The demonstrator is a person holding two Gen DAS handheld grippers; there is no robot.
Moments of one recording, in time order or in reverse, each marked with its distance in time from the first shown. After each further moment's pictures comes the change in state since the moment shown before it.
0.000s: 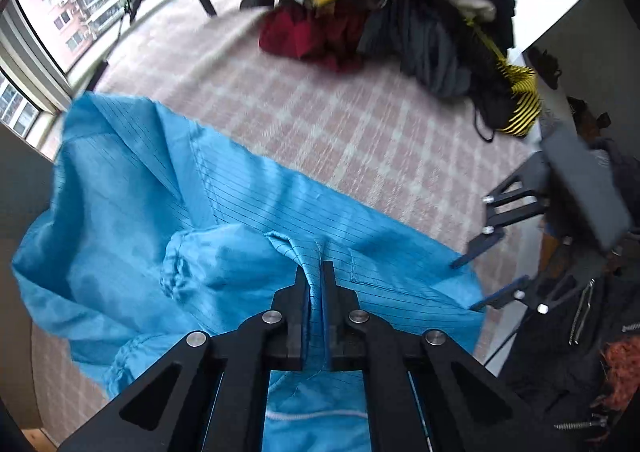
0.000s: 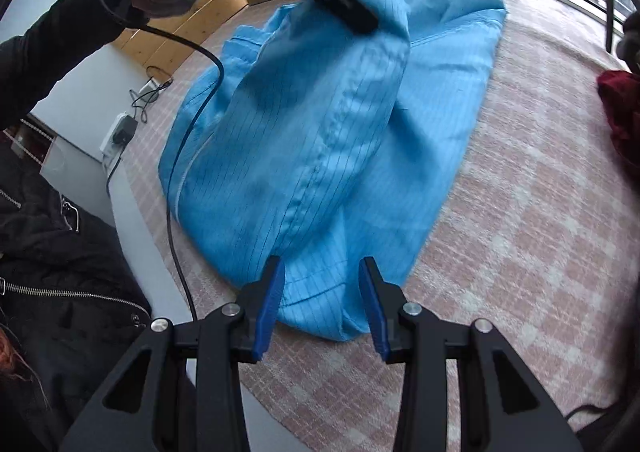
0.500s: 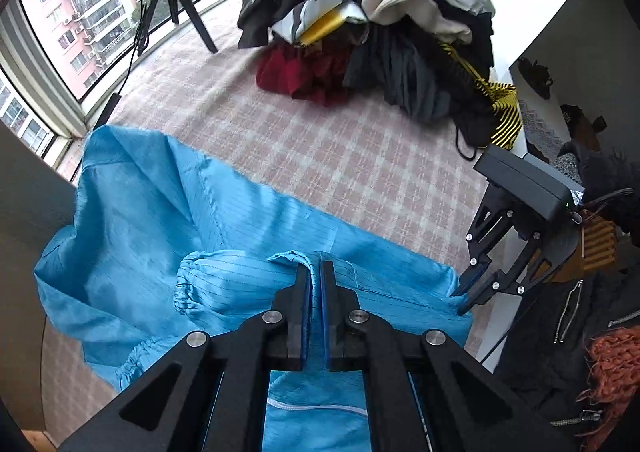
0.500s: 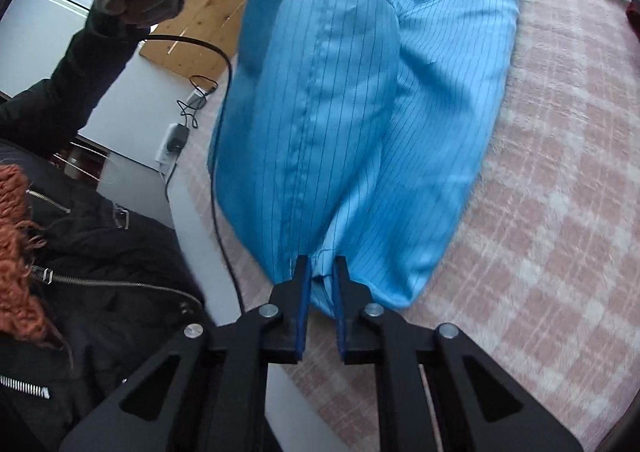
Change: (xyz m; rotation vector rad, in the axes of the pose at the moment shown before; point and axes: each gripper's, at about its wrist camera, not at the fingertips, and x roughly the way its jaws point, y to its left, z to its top) left arm -0.023 -0.012 0.007 0.011 -0.084 0.011; right arm 0.000 -0.023 -0.019 0.107 0.000 0.247
